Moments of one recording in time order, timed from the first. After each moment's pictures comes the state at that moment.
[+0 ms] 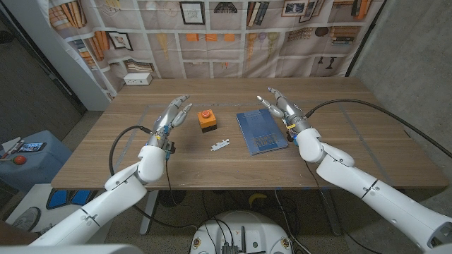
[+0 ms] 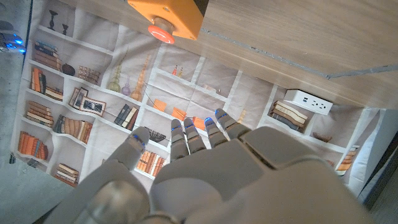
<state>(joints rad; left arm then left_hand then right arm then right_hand) 1.20 0.74 0.32 -1.92 0.20 0.13 0.51 0.04 0.08 0.76 0.06 0.18 0.16 -0.09 0.18 0.17 0.12 -0.12 0.19 0.17 0.00 -0.03 0.18 0.16 0.00 -0.03 0.21 0.17 -0.92 -0.70 -0.58 -1.86 -0.28 -0.27 -0.33 0.37 0.08 -0.22 0.15 0.41 -0.02 -0.04 0.21 0.18 0.02 -0.03 0.20 0.18 -0.01 0.01 0.23 0.21 0.23 0.00 0.19 0.16</state>
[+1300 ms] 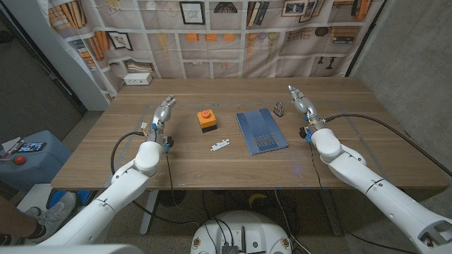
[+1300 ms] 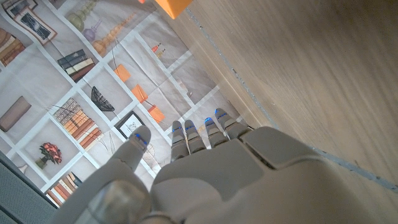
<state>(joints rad) 1.07 0.59 0.30 -1.60 -0.22 -0.13 0.45 0.05 0.09 0.75 0.04 0.18 0.14 -0.08 0.18 0.17 0.11 -0.10 0.18 0.17 0.00 -0.03 0.18 0.17 0.01 -0.03 0.20 0.17 -0.93 -0.61 -0.42 -1.55 0.18 0.11 -0.33 0.34 0.11 -0.23 0.15 0.41 0.02 -0.03 0.21 0.18 0.06 -0.03 0.20 0.18 0.01 0.01 0.23 0.21 0.24 -0.01 0.19 0.16</state>
